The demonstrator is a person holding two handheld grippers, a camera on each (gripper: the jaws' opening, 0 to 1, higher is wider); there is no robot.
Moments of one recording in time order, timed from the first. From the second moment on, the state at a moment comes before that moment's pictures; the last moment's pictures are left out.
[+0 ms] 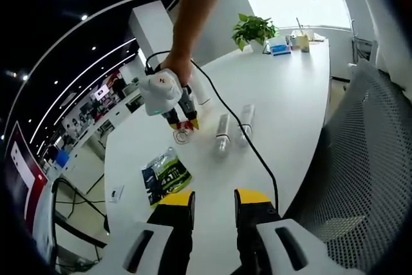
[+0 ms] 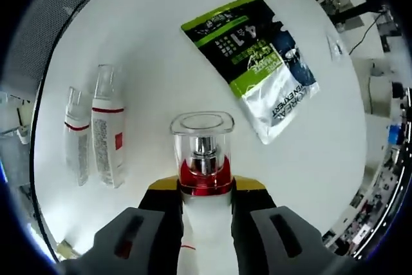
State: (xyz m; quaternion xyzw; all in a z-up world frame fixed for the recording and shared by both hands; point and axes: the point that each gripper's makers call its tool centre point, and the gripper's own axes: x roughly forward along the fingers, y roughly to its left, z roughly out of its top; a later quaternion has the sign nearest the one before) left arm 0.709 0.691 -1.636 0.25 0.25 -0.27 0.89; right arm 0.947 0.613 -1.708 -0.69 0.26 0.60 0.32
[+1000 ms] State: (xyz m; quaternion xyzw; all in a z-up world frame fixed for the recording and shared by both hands) left arm 0.706 0.685 -1.635 0.26 0.24 -0.29 0.89; right arm 0.930 0.635 -1.645 -0.55 0.26 0.60 0.52
